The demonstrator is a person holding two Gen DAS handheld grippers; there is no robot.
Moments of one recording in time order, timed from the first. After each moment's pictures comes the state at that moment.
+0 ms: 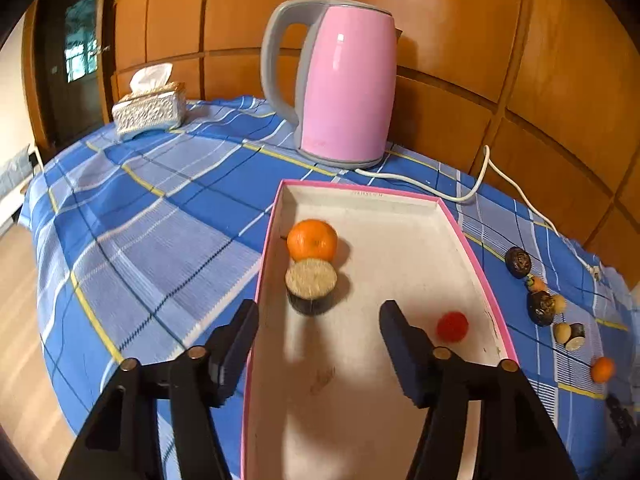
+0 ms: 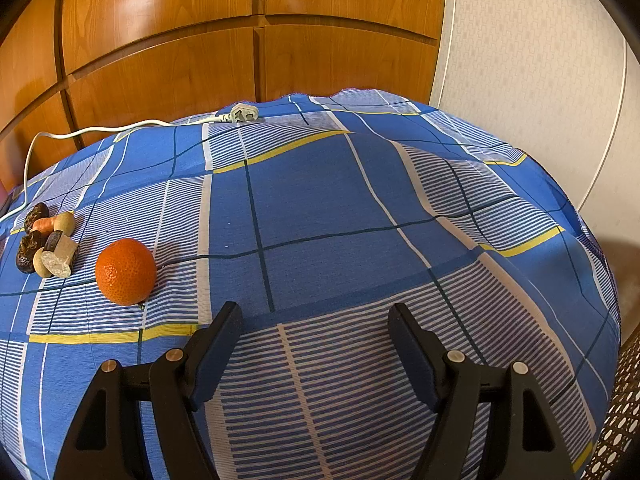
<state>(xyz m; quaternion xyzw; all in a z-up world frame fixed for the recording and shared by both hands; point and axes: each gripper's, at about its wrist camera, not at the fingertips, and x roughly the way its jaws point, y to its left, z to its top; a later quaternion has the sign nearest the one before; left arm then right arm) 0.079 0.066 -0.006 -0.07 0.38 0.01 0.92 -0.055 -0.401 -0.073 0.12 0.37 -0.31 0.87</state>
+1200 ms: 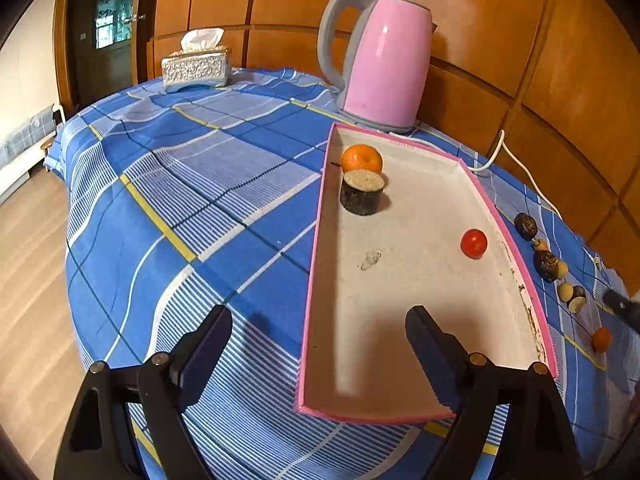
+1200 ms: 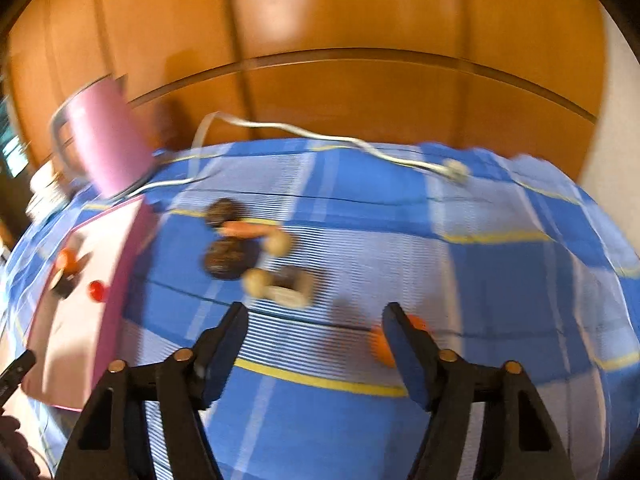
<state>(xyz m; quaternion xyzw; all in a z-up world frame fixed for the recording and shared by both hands) 0.003 0.088 -0.037 -0.11 0.40 0.04 0.91 0.015 -0.300 -0.008 0.06 0.38 -0.04 0.92</state>
